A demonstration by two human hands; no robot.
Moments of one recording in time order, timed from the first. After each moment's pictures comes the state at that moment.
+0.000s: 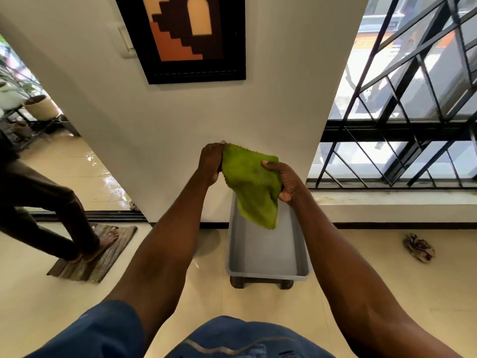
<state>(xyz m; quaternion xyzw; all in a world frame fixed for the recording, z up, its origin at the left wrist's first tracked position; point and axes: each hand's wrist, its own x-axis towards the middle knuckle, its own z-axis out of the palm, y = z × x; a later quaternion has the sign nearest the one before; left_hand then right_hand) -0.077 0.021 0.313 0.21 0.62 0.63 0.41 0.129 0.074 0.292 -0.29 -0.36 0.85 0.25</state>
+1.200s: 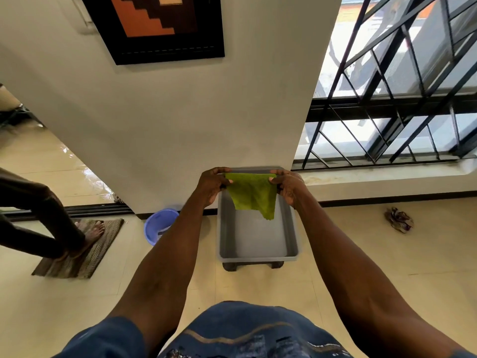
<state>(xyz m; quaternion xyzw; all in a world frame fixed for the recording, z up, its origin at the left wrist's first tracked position) -0.041 0.000 0.222 0.21 0.63 0.54 0.52 0.176 0.090 0.222 -0.53 -0.38 0.70 0.29</state>
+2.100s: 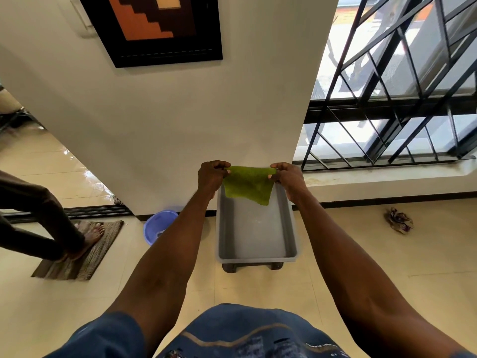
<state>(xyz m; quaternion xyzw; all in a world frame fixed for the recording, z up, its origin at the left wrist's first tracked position) -0.040 0.017 0.225 0.33 0.73 0.51 0.32 0.178 0.096 0.234 -0.53 -0.50 0.61 0.31</state>
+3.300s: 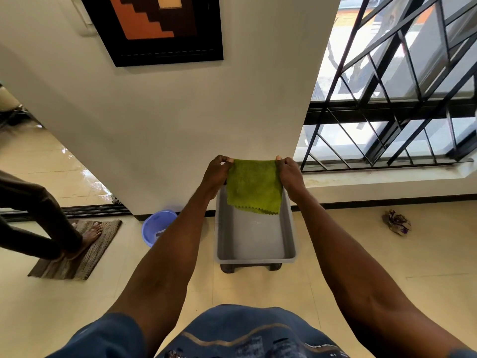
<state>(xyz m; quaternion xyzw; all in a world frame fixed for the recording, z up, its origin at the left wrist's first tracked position) -0.024 0.020 0.245 0.32 0.68 0.51 0.41 0.173 0.099 0.240 -0.56 -0.60 0.48 0.31</state>
